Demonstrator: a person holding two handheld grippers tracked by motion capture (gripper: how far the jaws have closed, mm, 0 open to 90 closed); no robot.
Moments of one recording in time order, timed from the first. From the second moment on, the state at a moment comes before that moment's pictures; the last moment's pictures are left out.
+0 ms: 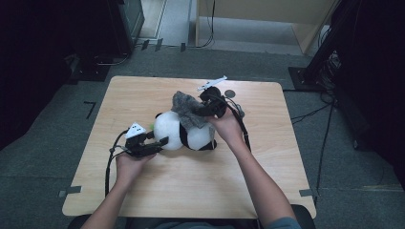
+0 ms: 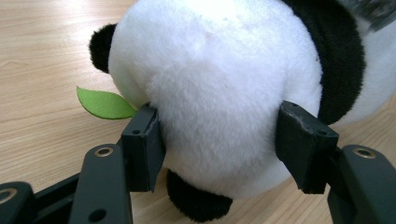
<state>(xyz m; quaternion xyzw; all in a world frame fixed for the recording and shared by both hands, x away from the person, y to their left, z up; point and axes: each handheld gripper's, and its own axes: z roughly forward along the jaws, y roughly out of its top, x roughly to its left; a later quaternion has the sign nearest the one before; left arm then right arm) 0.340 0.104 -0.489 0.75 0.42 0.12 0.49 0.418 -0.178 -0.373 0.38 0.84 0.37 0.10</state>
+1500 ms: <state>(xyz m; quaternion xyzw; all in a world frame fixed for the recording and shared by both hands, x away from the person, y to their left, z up) 0.335 0.099 -0.492 0.73 0.43 0.14 0.51 0.395 -0.142 -0.374 0.31 0.83 0.45 0.05</state>
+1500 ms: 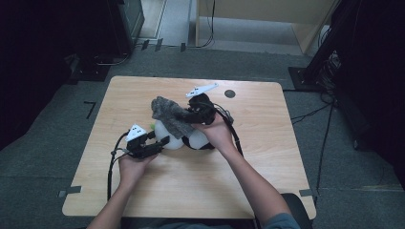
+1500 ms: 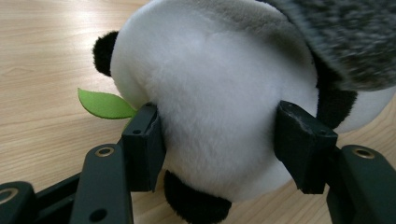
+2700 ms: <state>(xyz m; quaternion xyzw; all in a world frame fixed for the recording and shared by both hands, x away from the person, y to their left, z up) 0.339 0.100 -0.488 0.76 0.42 0.13 0.48 0.407 -0.202 -0.381 0.37 0.82 0.43 0.09</state>
